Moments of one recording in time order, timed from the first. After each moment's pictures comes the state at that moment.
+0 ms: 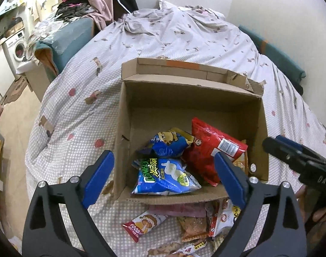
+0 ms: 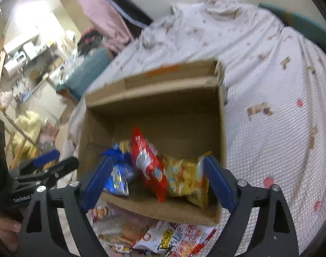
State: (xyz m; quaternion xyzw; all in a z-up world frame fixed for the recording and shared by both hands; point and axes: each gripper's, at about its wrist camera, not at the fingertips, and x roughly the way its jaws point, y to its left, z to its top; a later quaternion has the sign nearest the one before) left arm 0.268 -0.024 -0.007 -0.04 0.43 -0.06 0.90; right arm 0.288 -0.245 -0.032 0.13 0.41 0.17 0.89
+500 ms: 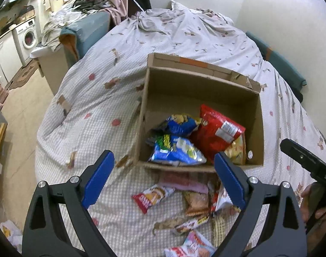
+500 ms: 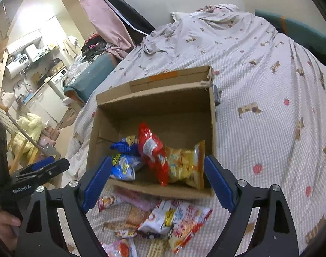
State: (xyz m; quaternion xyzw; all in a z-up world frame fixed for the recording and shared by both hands) left arm 0.211 0.006 0.002 -0.07 0.44 -0.03 0.89; right arm 0.234 -0.253 -0.014 0.13 0.41 0.17 0.89
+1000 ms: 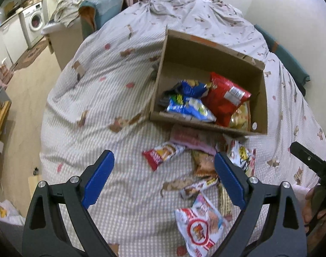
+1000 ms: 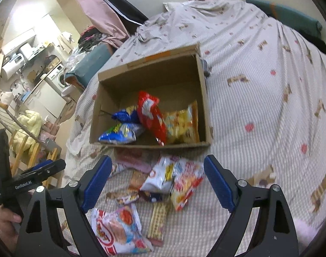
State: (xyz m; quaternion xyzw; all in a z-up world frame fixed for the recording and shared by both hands) left arm 0.151 0.024 -0.023 -0.10 0.49 -0.01 0.87; right arm 0.173 -0.263 -0.034 0.15 0.45 0.15 0.87
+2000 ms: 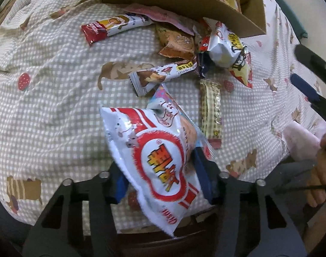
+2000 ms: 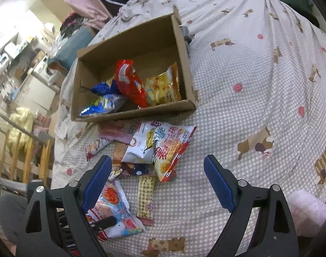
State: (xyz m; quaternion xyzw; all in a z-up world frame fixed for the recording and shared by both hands) left arm 0.102 -0.054 -0.133 -0.12 0.66 -0.10 0.73; right arm 0.166 -0.263 -0.068 0.14 0.52 0.14 0.83
